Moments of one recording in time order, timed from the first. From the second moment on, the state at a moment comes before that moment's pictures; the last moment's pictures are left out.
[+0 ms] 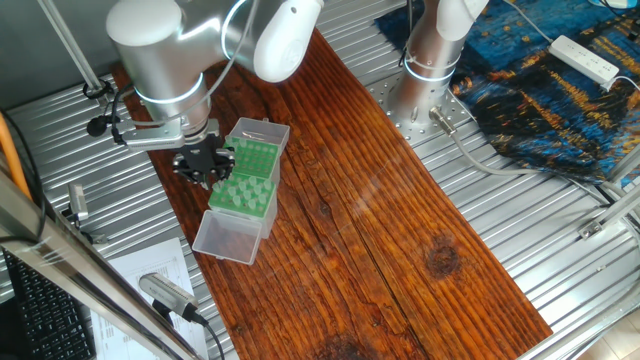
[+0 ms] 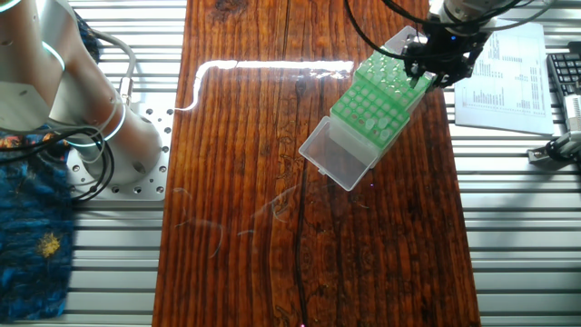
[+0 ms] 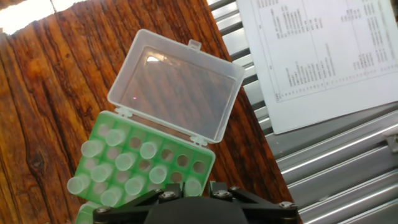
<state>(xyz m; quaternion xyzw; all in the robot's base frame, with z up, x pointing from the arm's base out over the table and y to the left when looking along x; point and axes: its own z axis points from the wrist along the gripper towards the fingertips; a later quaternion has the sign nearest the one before) 0.598 0.068 0.154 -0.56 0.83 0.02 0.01</state>
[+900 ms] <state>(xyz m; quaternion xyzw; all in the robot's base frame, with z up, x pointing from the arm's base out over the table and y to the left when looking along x) 0.598 0.075 0.152 -0.54 0.84 0.02 0.00</state>
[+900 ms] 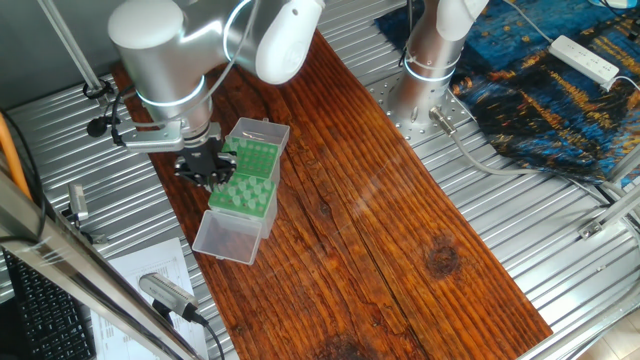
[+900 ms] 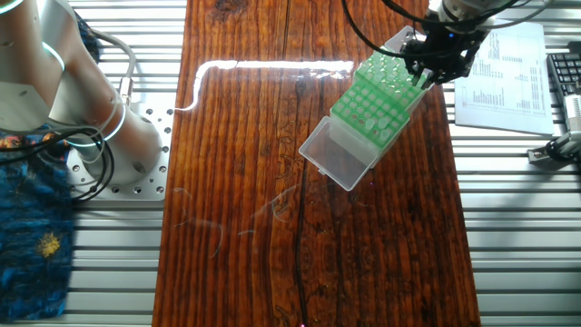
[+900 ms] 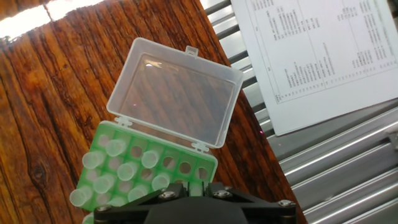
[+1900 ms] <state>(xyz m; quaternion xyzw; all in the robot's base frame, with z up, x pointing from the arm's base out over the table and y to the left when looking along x) 0.598 0.076 0.159 -0.53 0.85 0.02 0.00</state>
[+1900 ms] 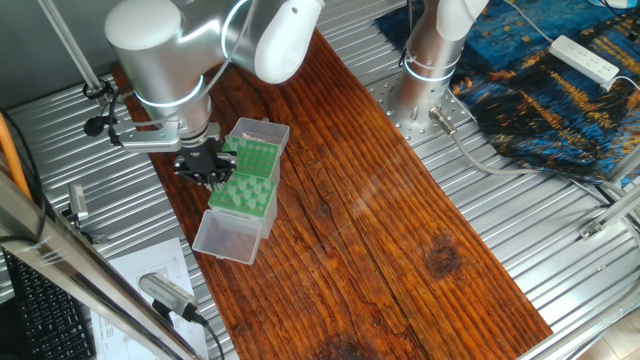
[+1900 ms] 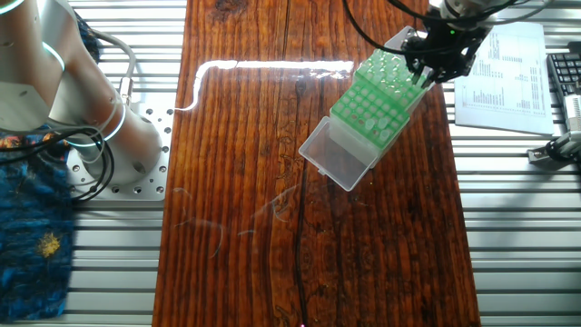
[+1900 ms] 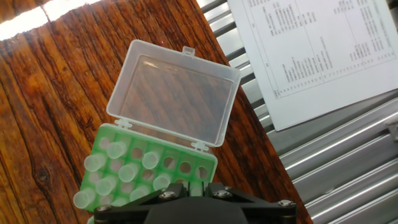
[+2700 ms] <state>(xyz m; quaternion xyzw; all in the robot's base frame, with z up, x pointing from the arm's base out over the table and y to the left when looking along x) 0.597 0.078 0.170 -0.51 0.86 0.02 -0.02</state>
